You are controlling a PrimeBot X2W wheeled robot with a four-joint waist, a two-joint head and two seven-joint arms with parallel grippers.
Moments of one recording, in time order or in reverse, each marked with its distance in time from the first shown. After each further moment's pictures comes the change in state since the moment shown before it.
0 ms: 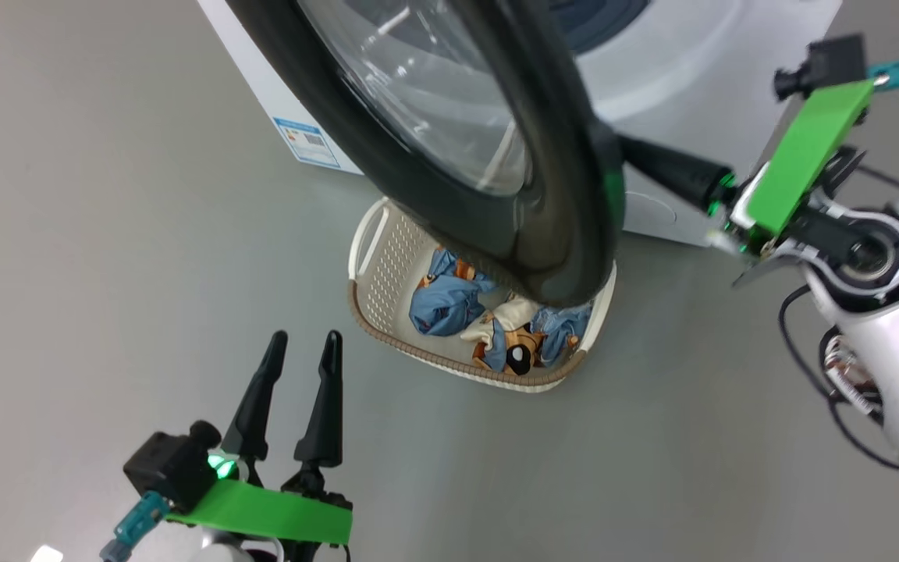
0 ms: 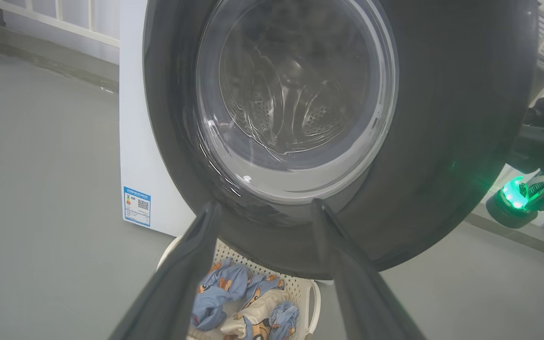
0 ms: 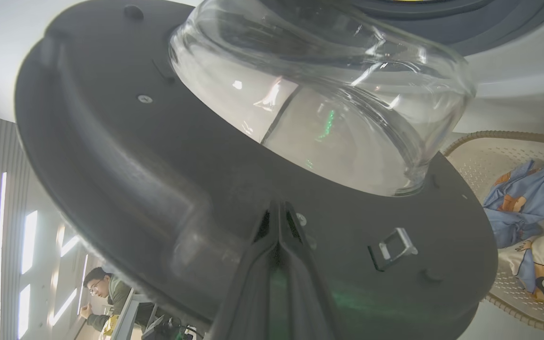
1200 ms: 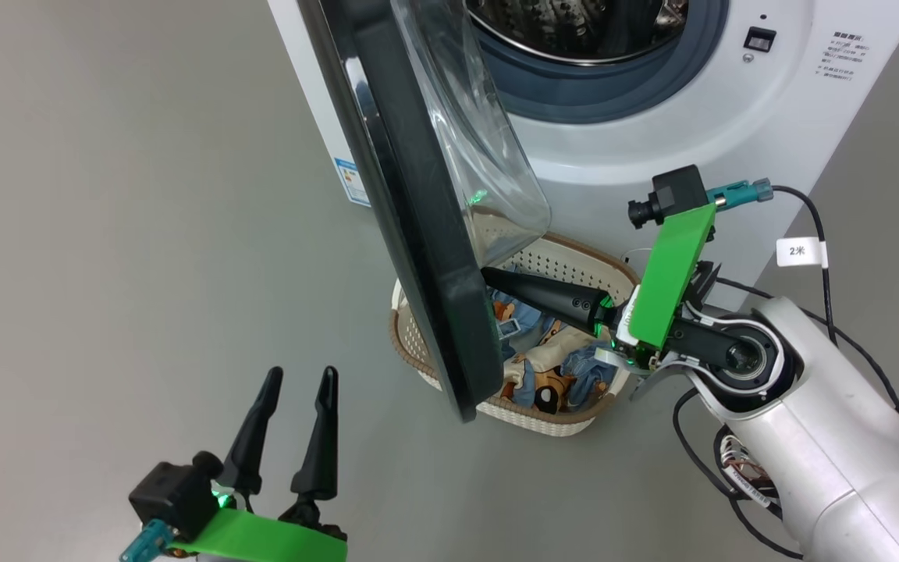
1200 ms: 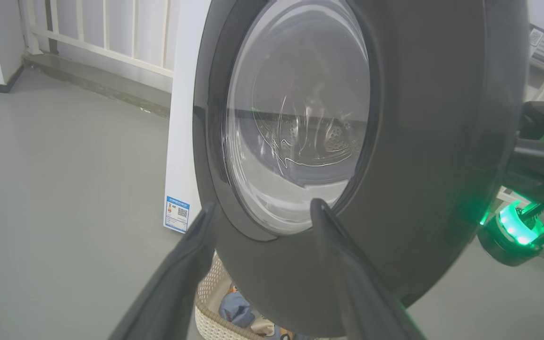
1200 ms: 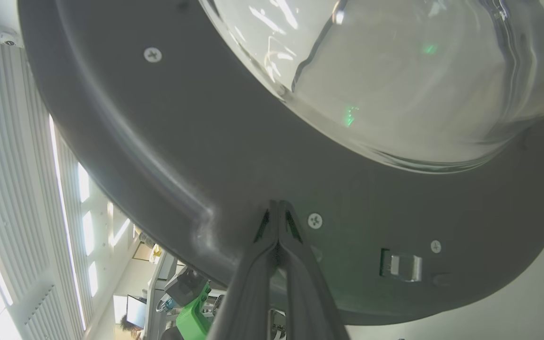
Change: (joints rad) left arm 0.062 0.004 0.014 0.016 0.043 0.000 0.000; right arm 0.160 0.161 0.053 -0.037 -0.007 0.000 0.065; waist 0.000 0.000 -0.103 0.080
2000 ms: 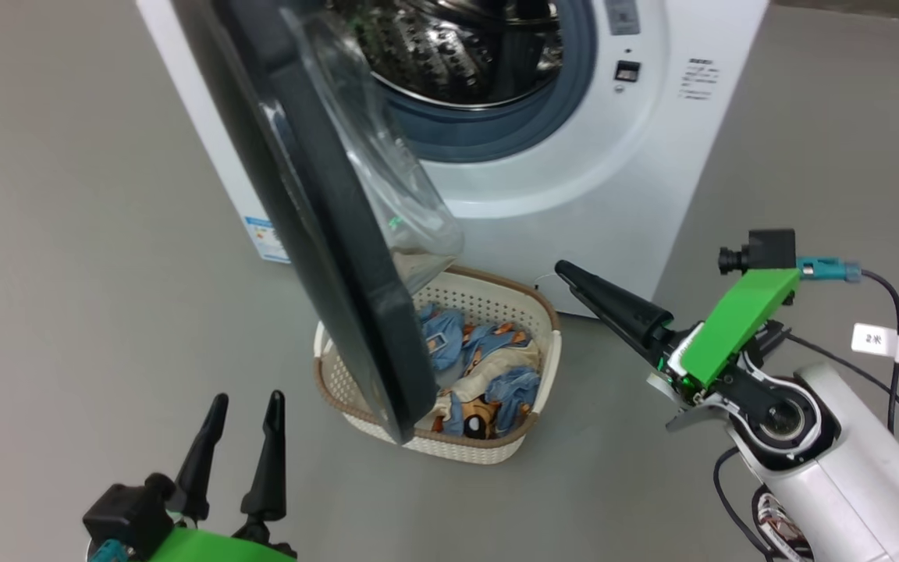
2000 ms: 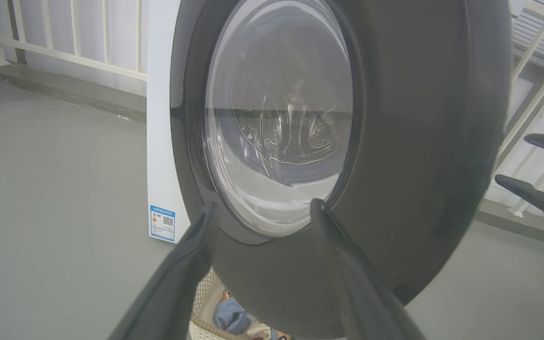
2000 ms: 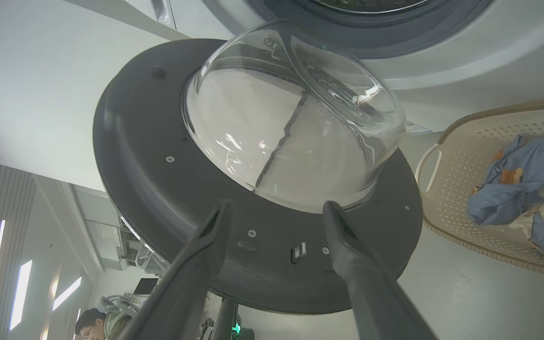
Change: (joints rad) left arm 0.028 0.054 0.070 0.033 0.021 0.000 0.000; right arm 0.163 -0.036 -0.093 -0.038 -0.058 0.000 -0.242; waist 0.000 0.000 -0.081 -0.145
